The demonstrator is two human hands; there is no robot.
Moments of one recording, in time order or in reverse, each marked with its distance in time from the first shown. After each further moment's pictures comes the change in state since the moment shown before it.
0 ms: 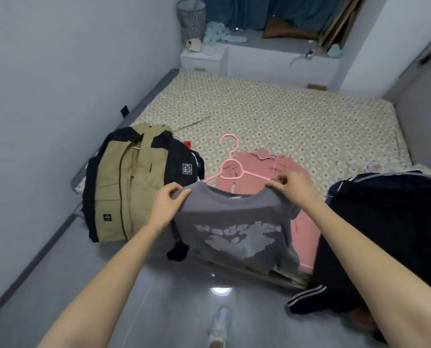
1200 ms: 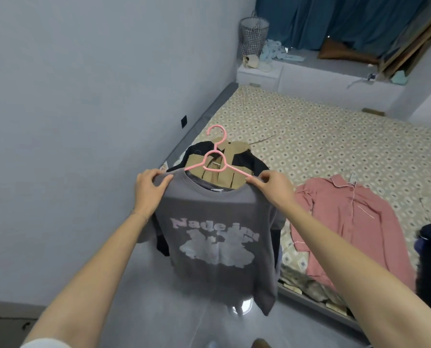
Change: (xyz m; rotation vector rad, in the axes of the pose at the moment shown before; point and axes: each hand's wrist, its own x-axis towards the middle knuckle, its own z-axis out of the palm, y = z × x) left_hand 0.109 -0.209 -0.375 0.161 0.308 -0.037; right_hand 0.086 -0.416 0.171 0.176 0.045 -0.026
